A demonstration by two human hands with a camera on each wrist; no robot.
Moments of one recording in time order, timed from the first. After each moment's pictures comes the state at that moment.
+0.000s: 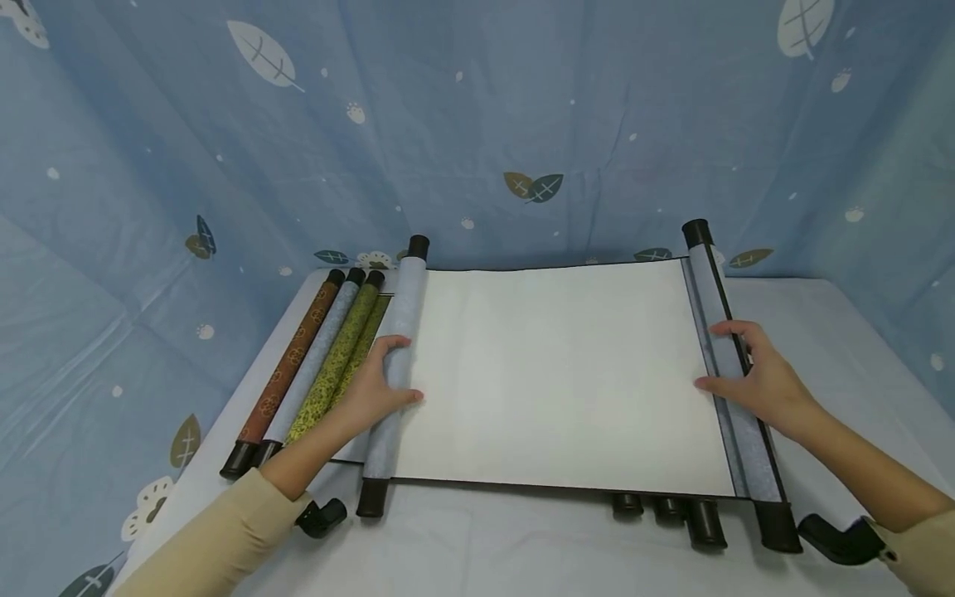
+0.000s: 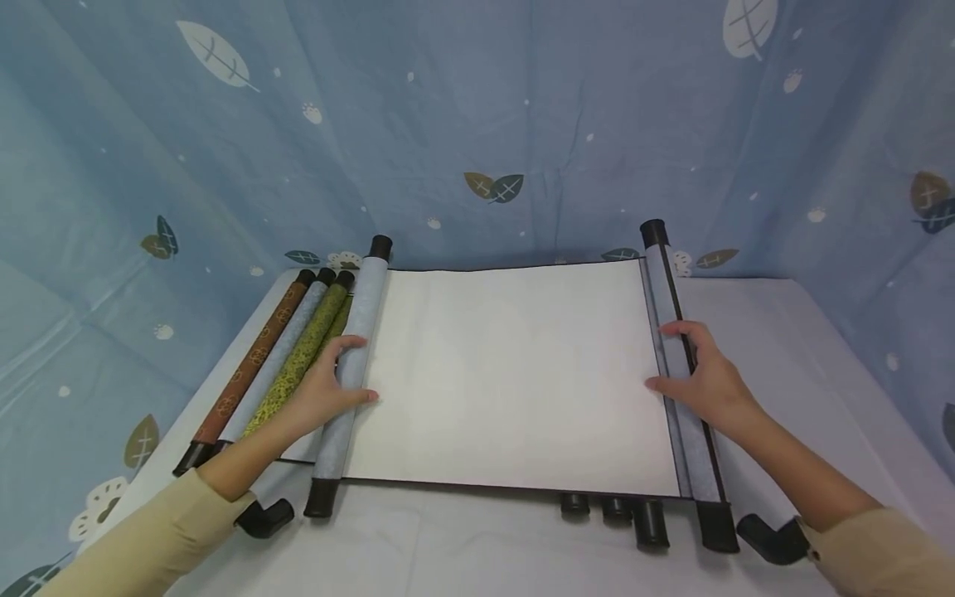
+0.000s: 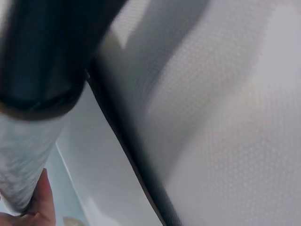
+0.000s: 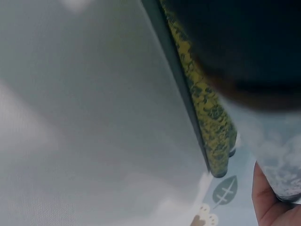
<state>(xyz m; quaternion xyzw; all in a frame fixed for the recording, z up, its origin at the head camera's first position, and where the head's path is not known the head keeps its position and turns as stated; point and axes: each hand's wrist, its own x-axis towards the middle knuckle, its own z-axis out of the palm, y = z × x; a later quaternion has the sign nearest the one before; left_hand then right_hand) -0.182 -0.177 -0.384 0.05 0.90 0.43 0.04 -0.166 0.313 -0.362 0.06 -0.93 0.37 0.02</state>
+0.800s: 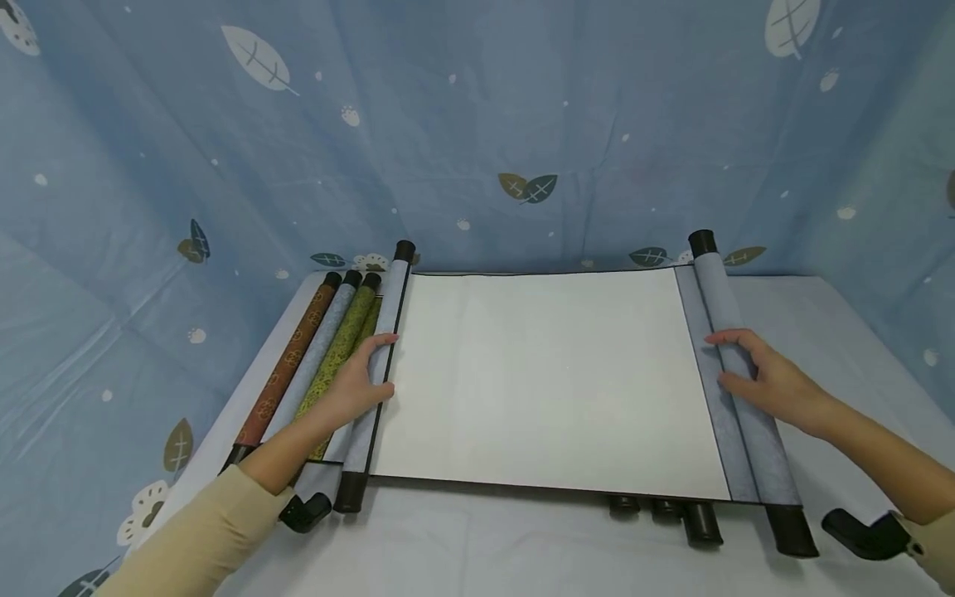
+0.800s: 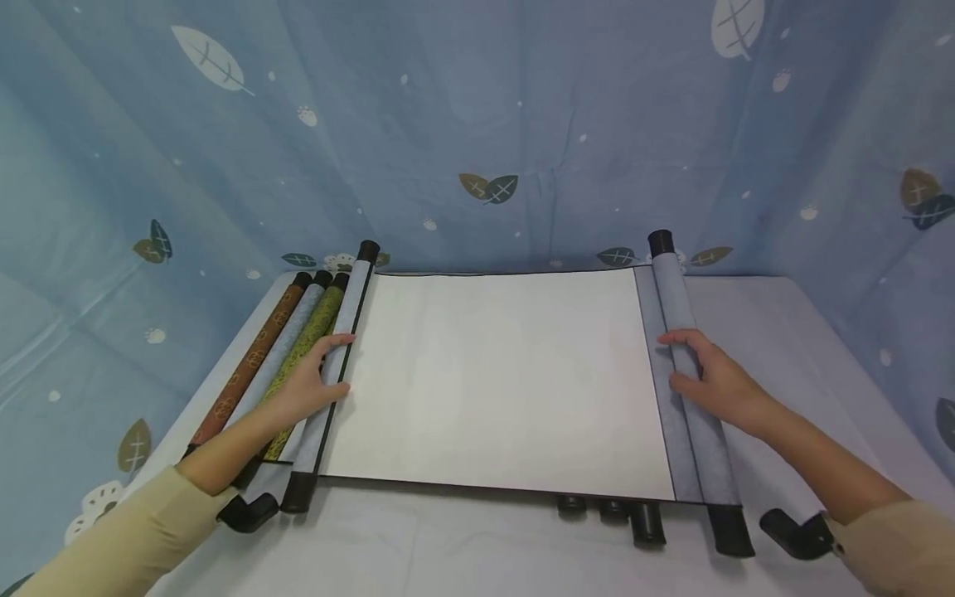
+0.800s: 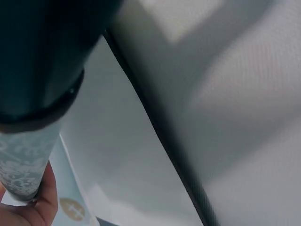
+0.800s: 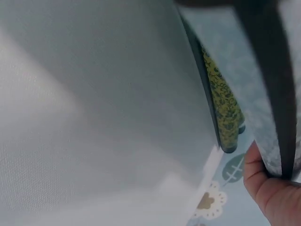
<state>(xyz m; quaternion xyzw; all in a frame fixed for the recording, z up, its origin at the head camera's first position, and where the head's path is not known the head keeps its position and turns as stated) -0.185 -0.195 -0.372 0.07 0.91 0.40 0.07 -0.164 0.338 -0.365 0.14 -0.92 0.37 -0.03</state>
